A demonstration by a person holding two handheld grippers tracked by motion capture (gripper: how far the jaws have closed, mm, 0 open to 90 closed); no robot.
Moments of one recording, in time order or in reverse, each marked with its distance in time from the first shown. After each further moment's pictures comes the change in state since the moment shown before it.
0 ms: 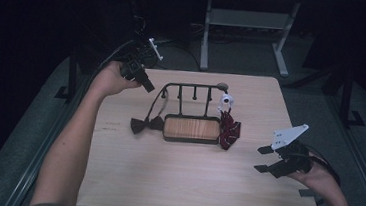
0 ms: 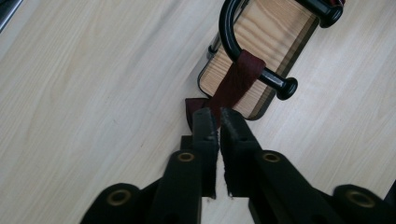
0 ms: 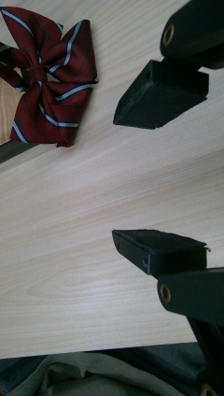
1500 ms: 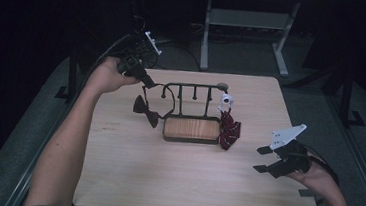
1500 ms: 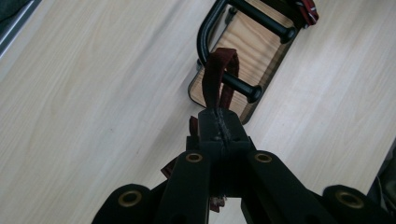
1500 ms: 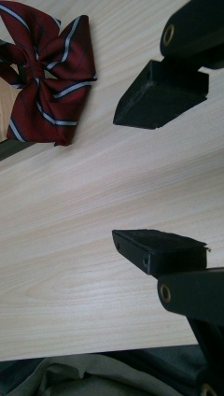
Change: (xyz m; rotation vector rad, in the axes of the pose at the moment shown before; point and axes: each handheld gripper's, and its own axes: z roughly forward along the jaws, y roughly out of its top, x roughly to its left) left arm -0.007 0.001 -0.020 -0.057 -0.019 0.008; right arm -0.001 0.000 0.004 0.008 0.005 0.005
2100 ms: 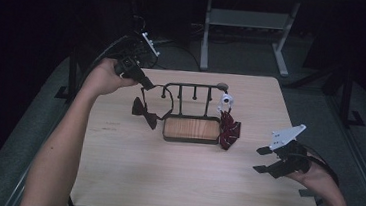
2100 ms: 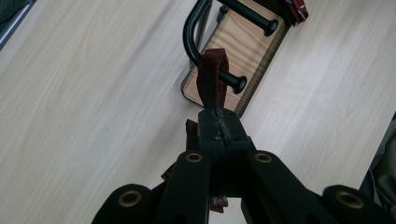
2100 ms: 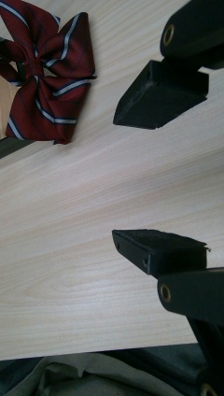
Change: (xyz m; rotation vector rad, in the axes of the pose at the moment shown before) left arm -0.006 -0.007 -0.007 -0.013 -0.012 0.017; right arm 0.001 0.000 0.001 0.003 0.004 0.003
